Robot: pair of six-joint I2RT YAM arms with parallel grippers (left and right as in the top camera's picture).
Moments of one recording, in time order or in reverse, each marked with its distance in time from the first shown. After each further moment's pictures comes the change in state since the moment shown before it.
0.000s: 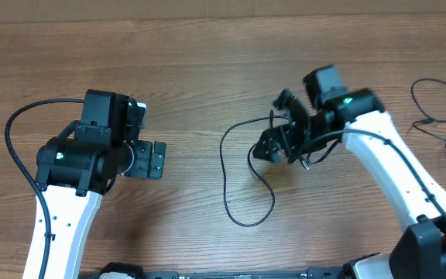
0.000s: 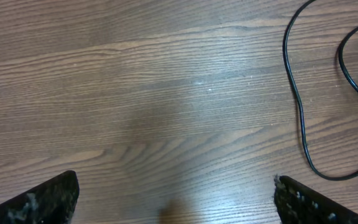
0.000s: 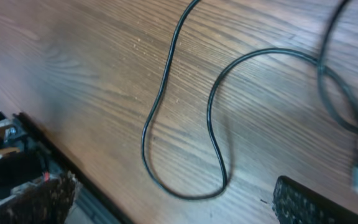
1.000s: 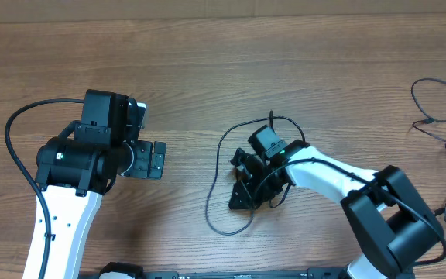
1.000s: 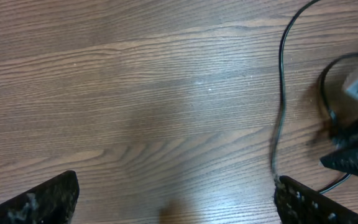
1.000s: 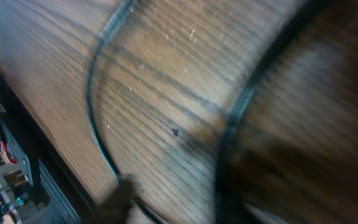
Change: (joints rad) left arm 0.000 0.000 0.000 0.000 0.000 0.000; right arm 0.310 0.187 -0.365 0.475 -0.095 0.157
